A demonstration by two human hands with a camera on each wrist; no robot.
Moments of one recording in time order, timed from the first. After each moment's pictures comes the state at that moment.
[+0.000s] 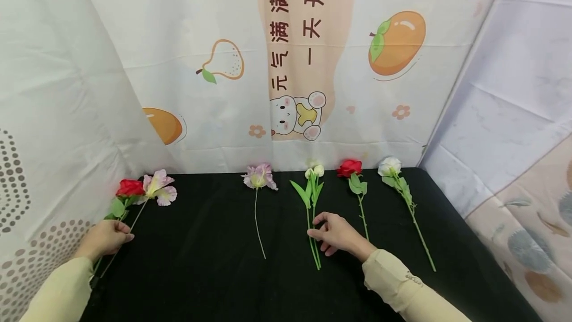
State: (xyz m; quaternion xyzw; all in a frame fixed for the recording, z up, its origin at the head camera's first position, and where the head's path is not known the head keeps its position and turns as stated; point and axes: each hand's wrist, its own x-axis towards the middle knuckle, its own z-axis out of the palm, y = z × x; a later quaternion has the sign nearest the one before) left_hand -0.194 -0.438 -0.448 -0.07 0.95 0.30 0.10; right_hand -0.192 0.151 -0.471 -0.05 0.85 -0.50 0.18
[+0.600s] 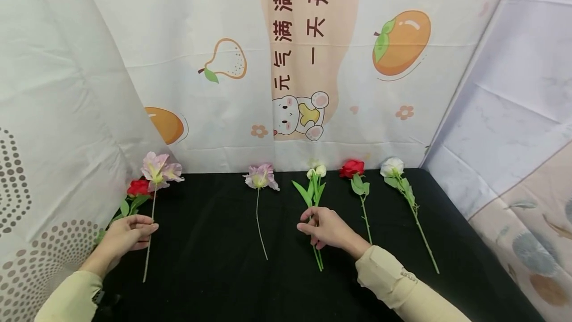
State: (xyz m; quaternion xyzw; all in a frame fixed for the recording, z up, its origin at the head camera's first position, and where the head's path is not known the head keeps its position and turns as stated) left_hand -0.183 -0.384 -0.437 -0.11 0.85 0.51 0.10; right_hand -0.196 0.125 -0.447 -0.15 0.85 -0.48 0.15
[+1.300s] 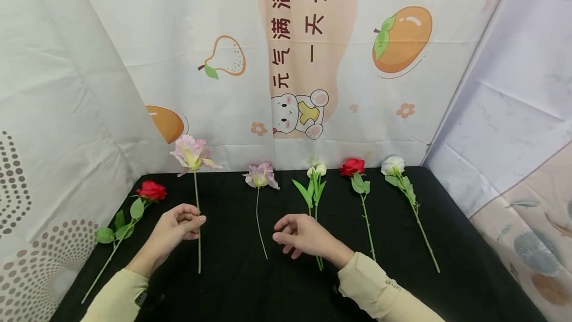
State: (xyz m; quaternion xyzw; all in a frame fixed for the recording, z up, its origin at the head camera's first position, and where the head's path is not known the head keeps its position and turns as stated) left_hand -0.182 -0.275 -0.433 -0.01 0.80 0.60 0.06; right_hand -0.180 0.082 -0.437 -0.21 0.79 -0.54 0.21
